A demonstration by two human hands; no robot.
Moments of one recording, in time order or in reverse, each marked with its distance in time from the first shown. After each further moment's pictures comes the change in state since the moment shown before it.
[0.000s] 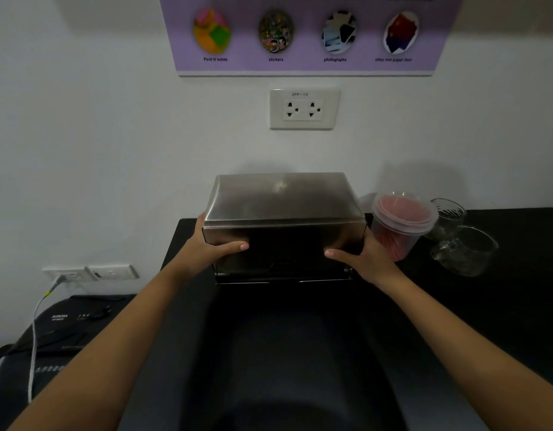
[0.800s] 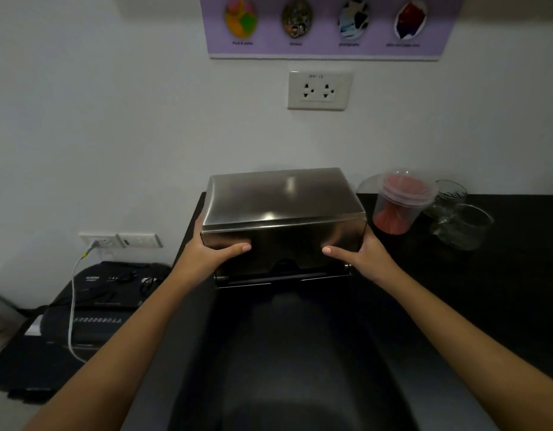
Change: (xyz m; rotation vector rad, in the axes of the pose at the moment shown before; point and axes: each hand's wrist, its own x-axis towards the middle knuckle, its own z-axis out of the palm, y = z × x) left_hand -0.105 -0.006 0.005 0.030 0.201 -0.081; right_hand -0.070 -0.014 0.016 0.068 -0.082 -0.011
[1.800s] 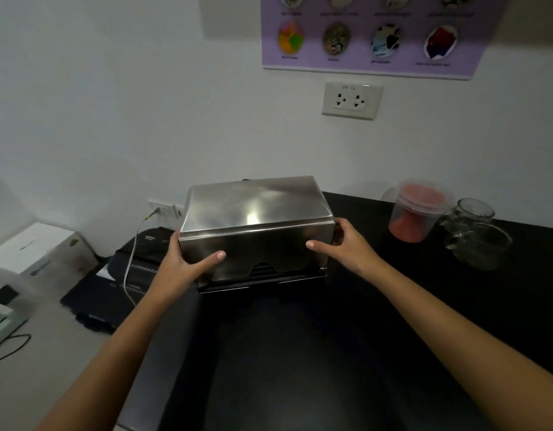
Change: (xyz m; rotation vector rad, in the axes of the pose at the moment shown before) left_hand -0.150 0.006 0.005 -0.067 0.407 -0.051; right_hand -0.038 -0.040 -0.001 -0.079 -0.316 -0.095
